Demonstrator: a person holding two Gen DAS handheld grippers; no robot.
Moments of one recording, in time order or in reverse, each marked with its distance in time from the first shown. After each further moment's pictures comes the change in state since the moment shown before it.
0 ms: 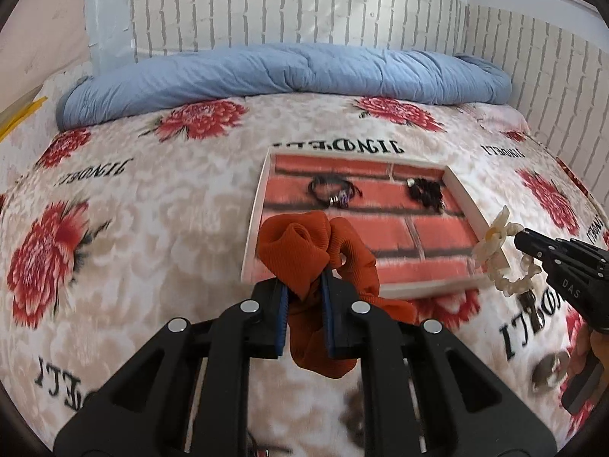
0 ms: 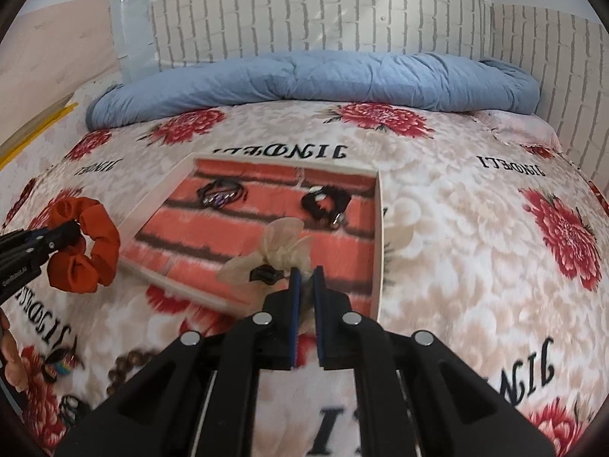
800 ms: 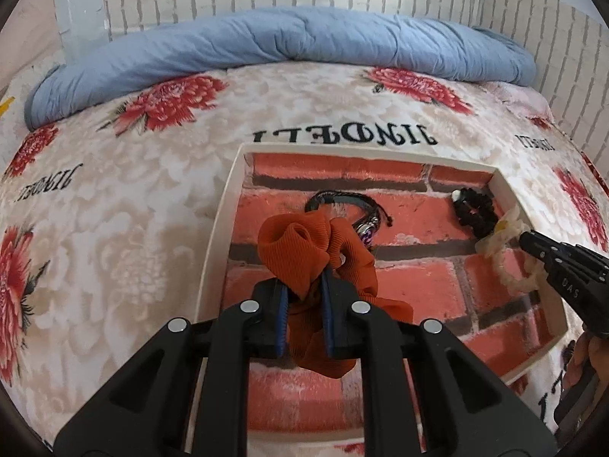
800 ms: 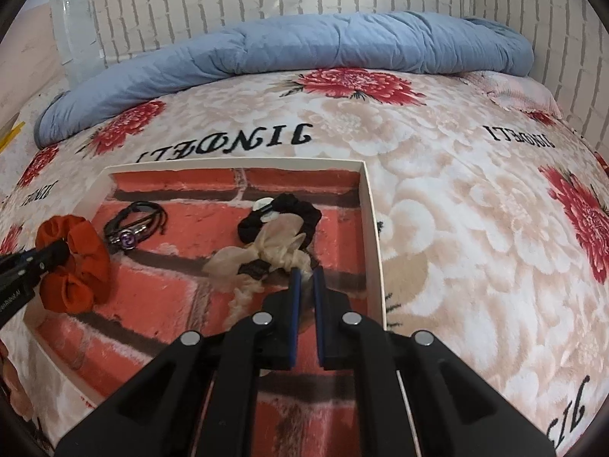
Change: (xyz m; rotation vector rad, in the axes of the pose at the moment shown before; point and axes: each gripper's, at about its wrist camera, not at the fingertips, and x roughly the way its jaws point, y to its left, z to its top) left arm 0.141 -0.007 0.048 0.007 0.124 0.003; right arm 0.129 -0.029 0.038 0.112 0.101 -0.079
